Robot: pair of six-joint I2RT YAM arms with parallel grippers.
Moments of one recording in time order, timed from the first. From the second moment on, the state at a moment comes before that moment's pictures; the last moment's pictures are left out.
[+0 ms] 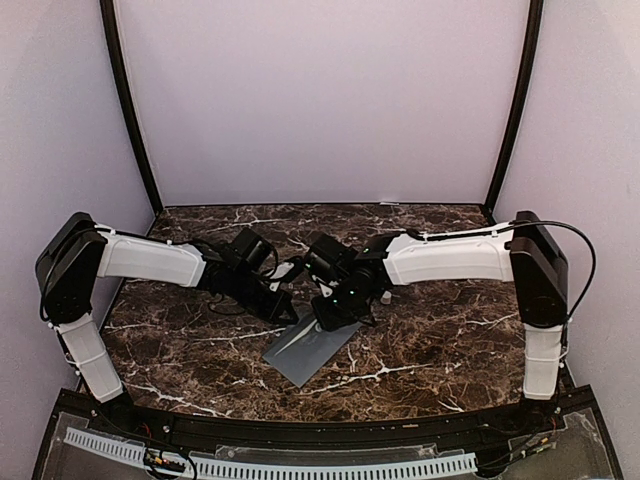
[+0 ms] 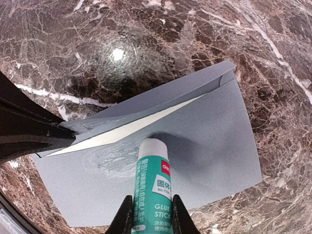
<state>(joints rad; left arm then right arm) -0.73 1.77 1.05 -0.30 0.43 -0.27 1.04 2.00 1.51 -0.71 0.04 0.55</state>
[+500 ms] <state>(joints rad) -0.73 1.77 1.05 -0.30 0.43 -0.27 1.08 2.01 1.53 -0.72 0.00 0.54</state>
